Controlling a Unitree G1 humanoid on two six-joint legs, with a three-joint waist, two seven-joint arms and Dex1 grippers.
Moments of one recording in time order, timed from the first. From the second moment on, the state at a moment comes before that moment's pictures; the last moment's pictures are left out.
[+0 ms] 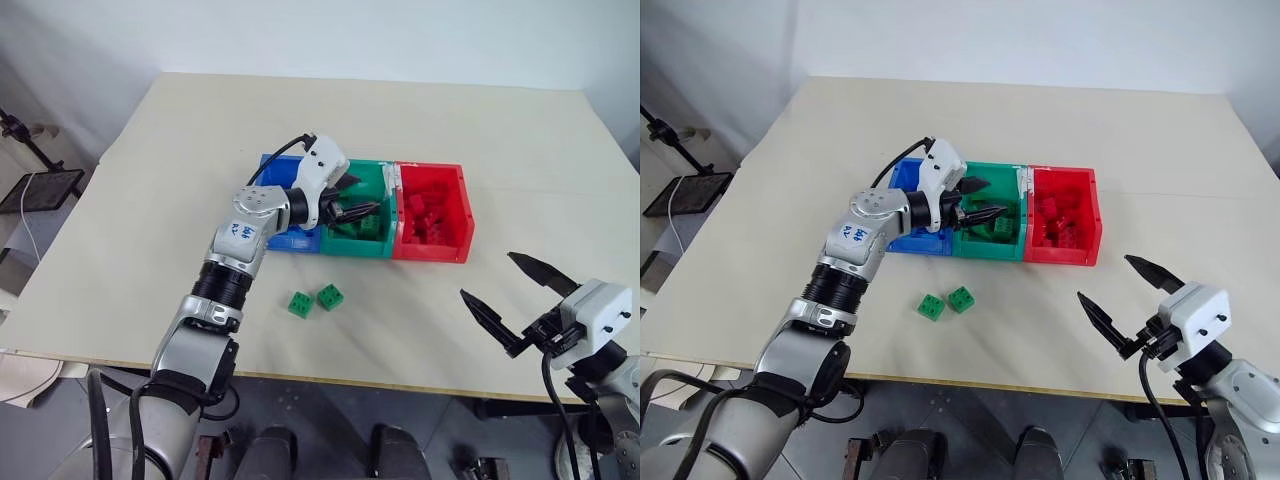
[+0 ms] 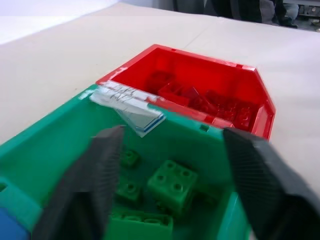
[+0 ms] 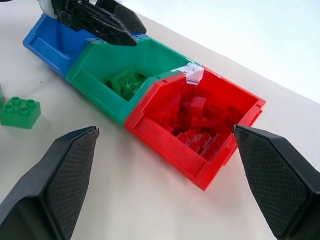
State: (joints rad) left arm -1.01 0.23 -0.10 0.50 -0.11 0.31 -0.76; right arm 0.25 -0.59 -0.42 -0.55 0.46 0.10 0.70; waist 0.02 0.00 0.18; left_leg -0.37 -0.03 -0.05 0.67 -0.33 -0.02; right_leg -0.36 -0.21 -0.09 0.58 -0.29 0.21
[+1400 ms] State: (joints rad) left arm -0.78 0.55 -0.51 -0.21 -0.20 1.04 -0.76; right arm 0.18 -0.72 -0.25 -0.38 0.39 0.09 0.96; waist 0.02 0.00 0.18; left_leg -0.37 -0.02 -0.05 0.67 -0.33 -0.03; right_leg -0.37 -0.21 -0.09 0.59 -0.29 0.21
